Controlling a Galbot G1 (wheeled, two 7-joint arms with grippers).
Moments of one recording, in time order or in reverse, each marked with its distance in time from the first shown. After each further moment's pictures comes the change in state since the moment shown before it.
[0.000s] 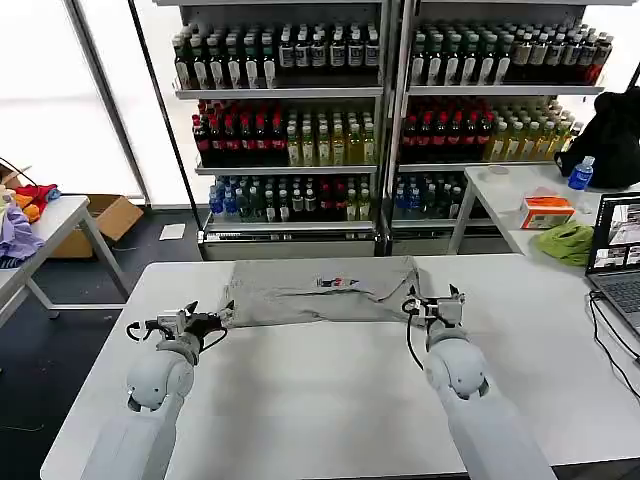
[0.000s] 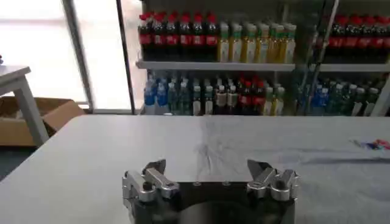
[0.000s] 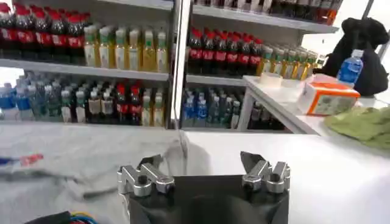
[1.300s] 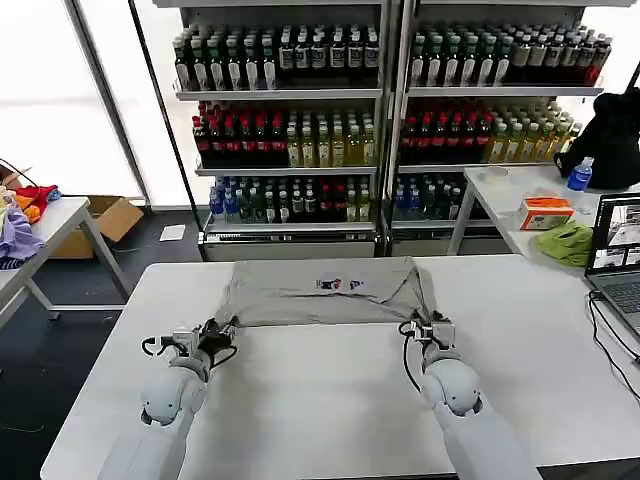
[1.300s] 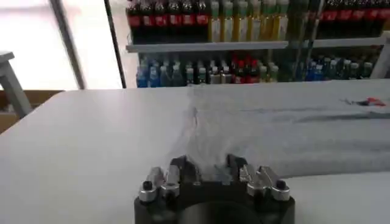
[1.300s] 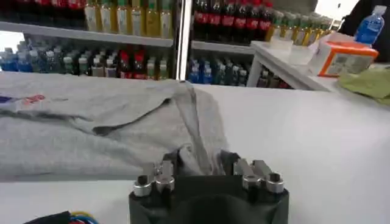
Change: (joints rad) left arm 0.024 -0.008 0.044 0.069 0.047 -0.003 0.014; right arm -0.010 0.038 -0.017 -0.129 -0.002 0.030 -0.049
